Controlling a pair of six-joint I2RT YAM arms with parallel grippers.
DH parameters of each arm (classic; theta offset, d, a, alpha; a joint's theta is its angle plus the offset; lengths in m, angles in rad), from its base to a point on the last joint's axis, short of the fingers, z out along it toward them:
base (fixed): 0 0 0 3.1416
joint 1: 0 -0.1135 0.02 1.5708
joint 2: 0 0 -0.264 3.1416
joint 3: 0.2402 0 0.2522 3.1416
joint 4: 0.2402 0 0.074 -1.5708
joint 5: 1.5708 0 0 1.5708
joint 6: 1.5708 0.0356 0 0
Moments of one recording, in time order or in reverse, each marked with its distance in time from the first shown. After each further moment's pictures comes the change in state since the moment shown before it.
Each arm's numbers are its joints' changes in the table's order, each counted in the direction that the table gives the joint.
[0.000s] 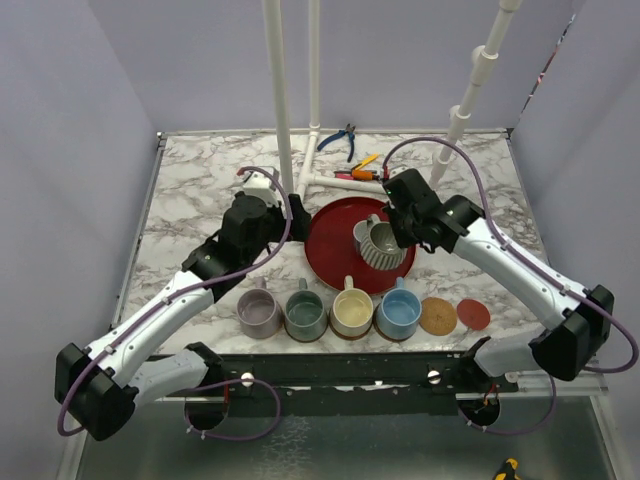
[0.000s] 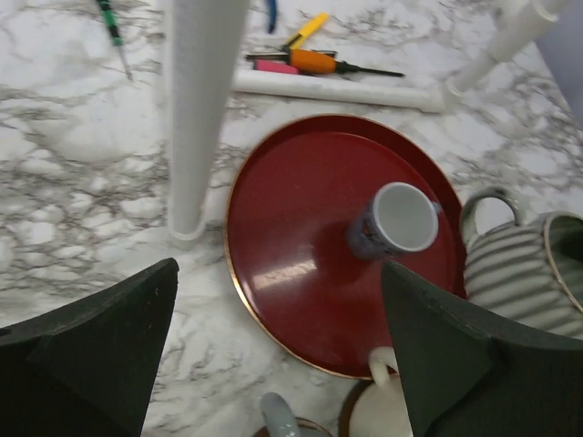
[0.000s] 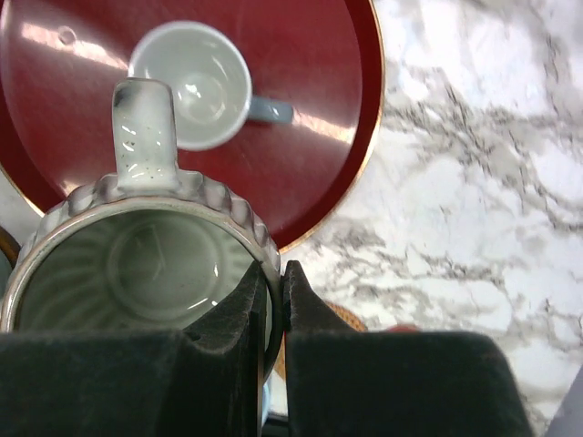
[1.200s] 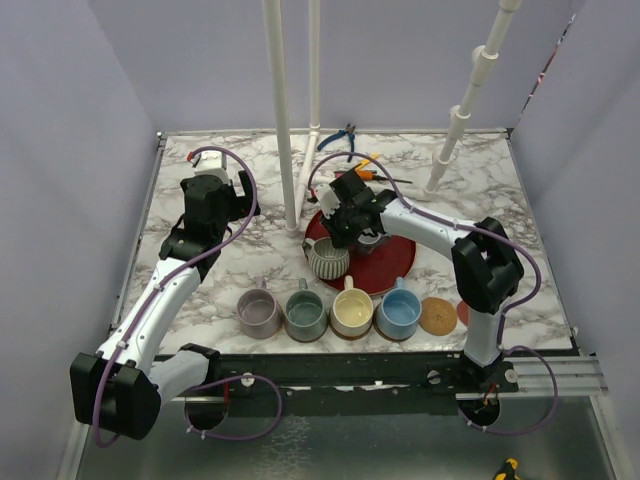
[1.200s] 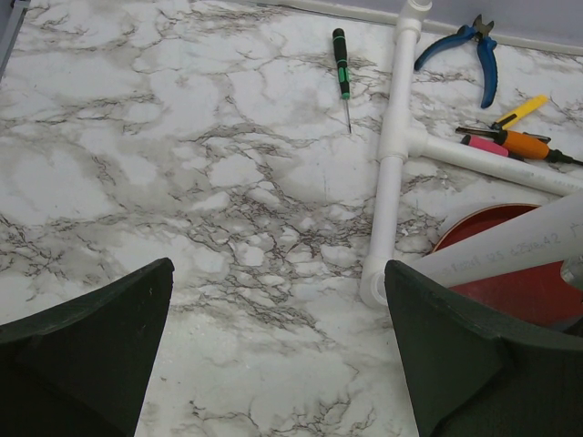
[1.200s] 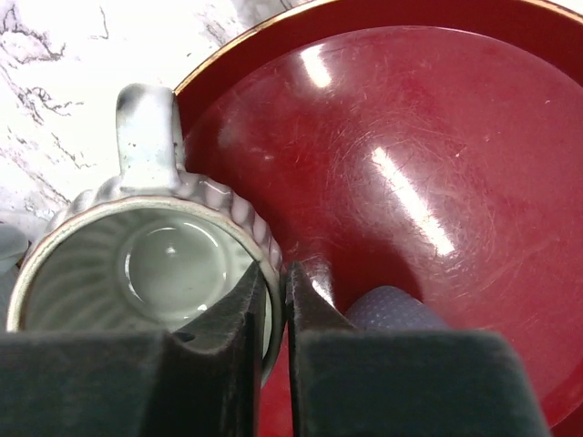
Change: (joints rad) left arm -0.331 0.044 0.019 -0.008 0.000 0.132; right arm -0.013 0.512 0.105 -0.370 -0.511 -0.384
